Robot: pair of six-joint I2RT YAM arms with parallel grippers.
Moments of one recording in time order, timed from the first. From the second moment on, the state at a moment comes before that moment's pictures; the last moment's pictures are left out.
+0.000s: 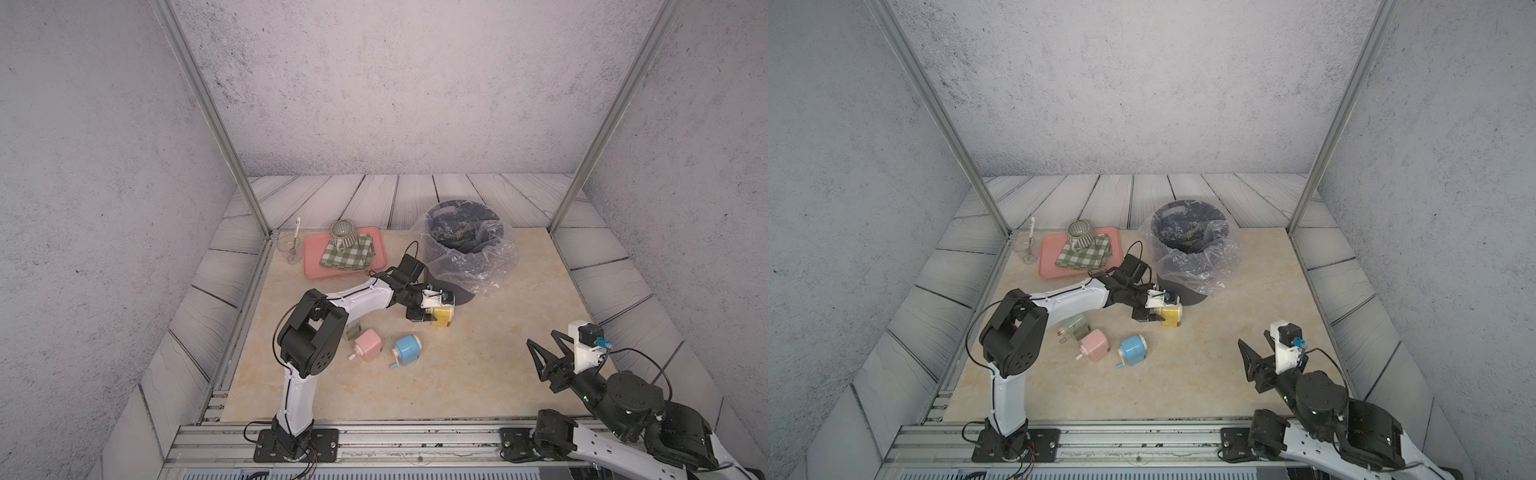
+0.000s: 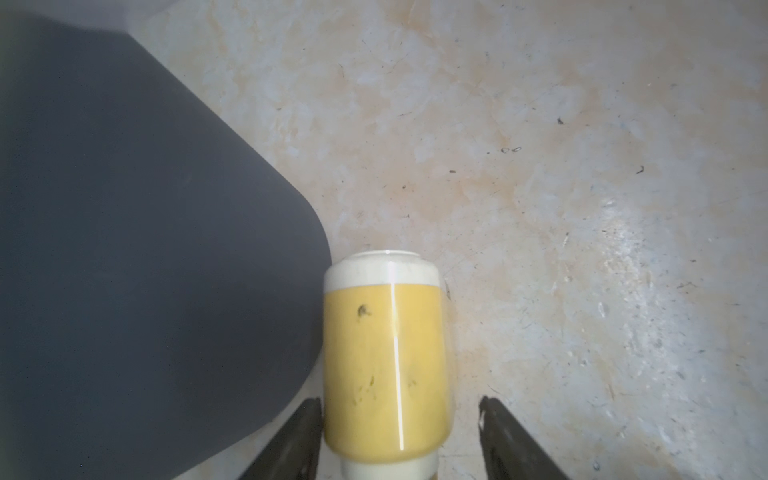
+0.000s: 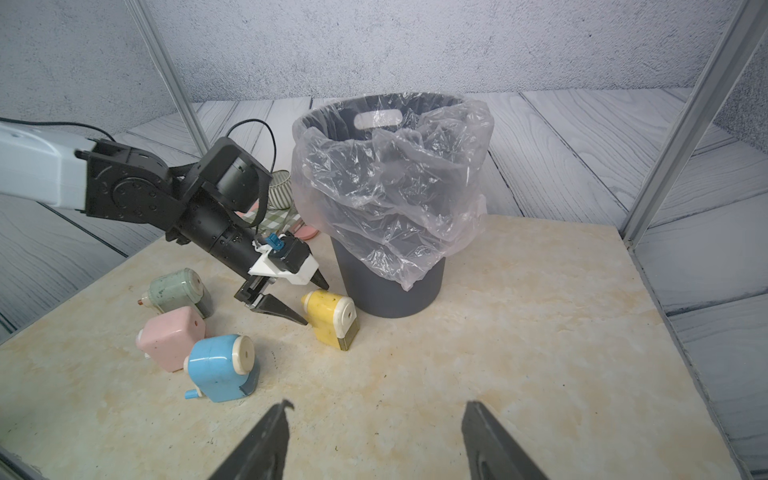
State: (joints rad) left arm -0.71 2.00 1.42 -0.38 0.48 0.98; right arm 1.16 0.14 0.78 -0.99 0.73 0.33
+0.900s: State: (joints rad) left arm -0.75 2.07 1.53 -0.45 0.48 0.96; right arm 1.16 0.15 0.78 -0.99 0.71 0.33
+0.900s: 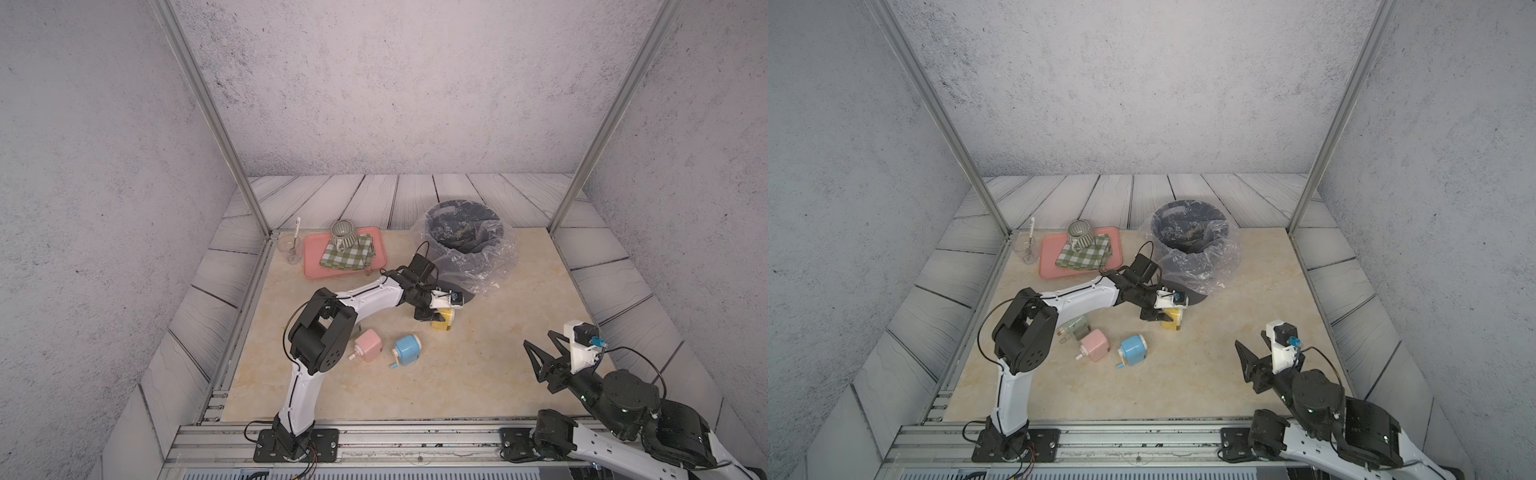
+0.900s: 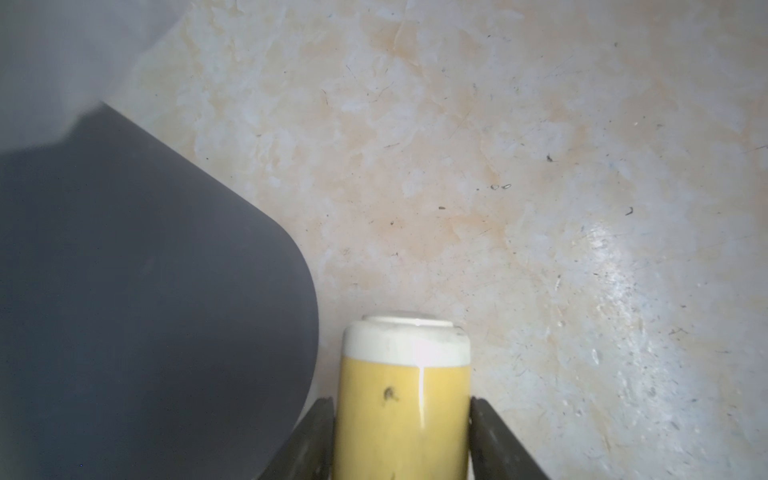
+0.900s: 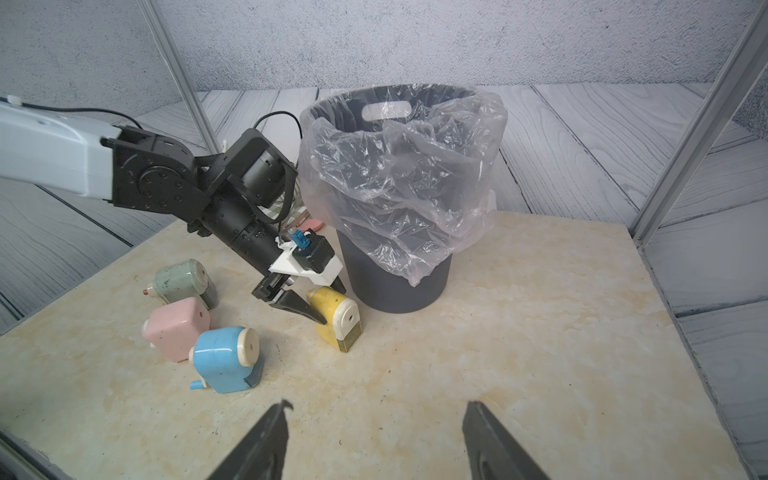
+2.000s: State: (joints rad) left arm -0.77 2.03 1.49 -0.58 0.46 1.00; right arm 1.16 0.17 0.78 -0.99 0.72 0.33
